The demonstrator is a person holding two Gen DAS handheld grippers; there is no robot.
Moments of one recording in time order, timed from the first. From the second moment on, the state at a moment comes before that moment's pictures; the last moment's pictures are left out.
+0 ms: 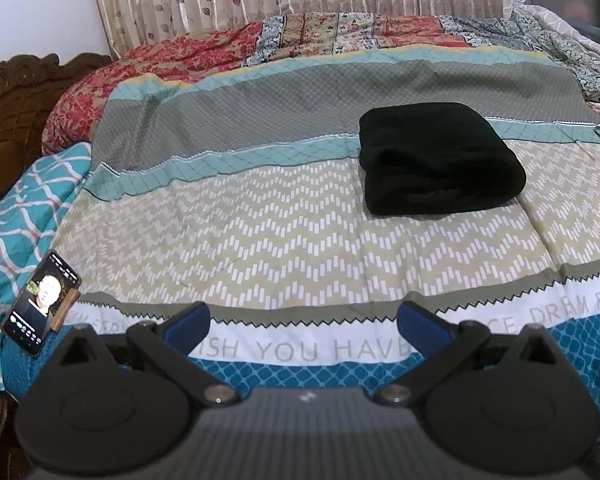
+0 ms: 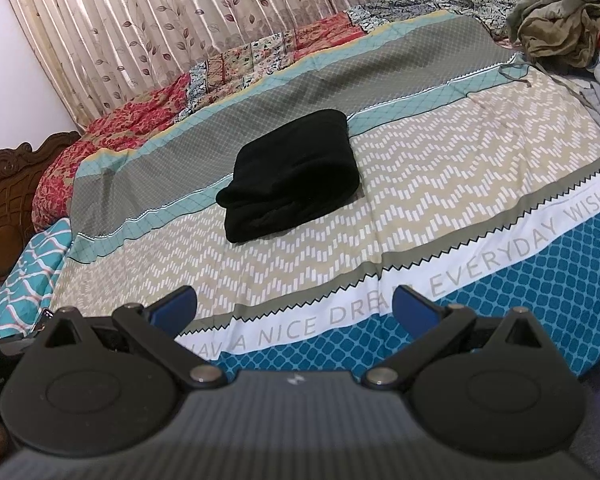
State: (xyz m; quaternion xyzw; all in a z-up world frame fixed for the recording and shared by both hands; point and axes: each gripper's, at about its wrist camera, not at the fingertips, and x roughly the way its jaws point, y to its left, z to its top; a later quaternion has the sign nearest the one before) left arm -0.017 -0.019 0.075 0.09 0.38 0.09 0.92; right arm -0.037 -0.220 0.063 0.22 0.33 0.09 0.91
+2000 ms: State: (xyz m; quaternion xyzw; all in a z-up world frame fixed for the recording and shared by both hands) left arm -0.022 -0.022 0.075 0.14 0.34 0.11 0.92; right arm -0.042 -0.215 0.062 0.22 0.34 0.08 0.91
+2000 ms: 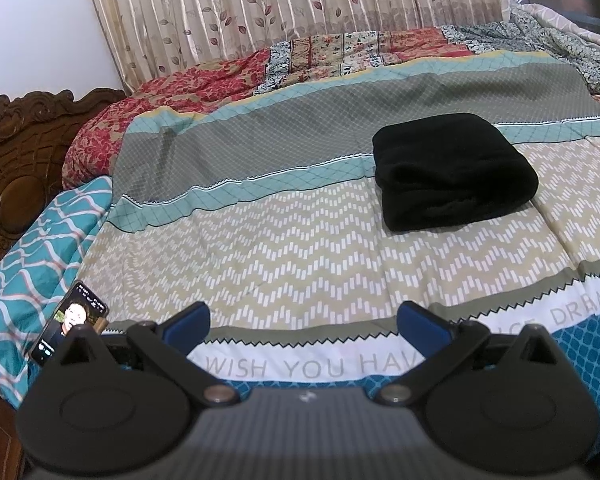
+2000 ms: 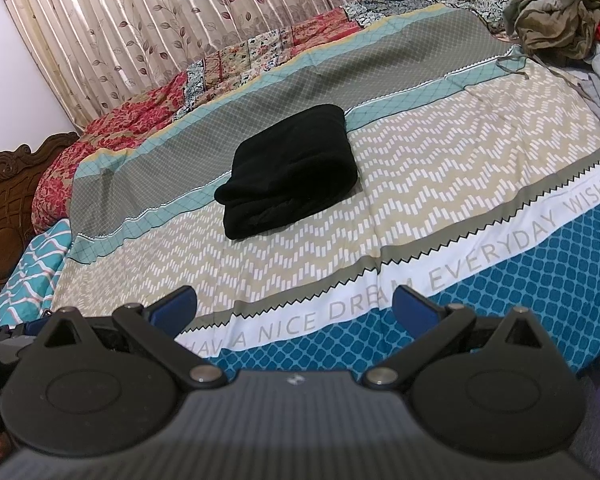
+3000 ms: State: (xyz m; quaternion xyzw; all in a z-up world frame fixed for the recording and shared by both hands) left arm -0.020 -0.022 0.067 0.12 0.39 0.09 0.91; right arm -0.045 -0.211 0.061 0.23 0.34 0.08 0.91
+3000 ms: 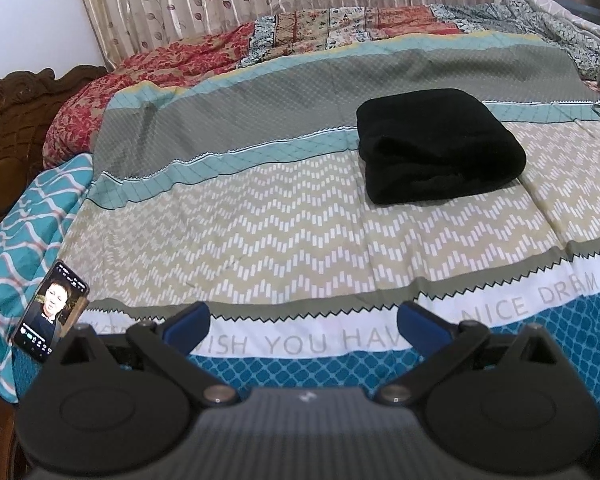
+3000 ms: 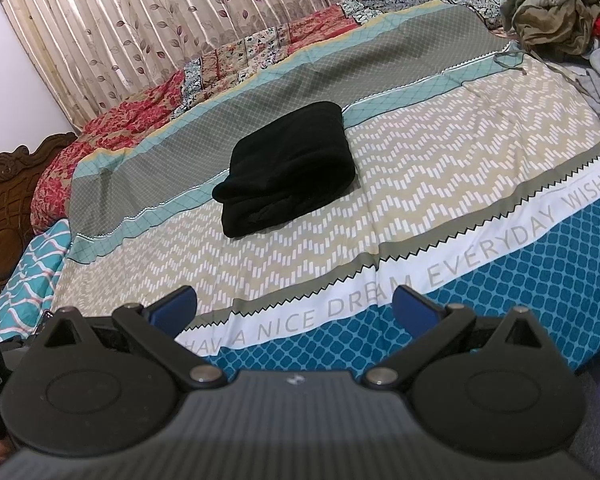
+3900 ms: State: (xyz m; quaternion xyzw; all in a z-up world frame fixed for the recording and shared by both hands) left arm -0.015 -0.021 0.053 0.11 0.42 0.07 0.90; right arm -0.041 -0.212 0.056 0.24 0.36 0.07 0.90
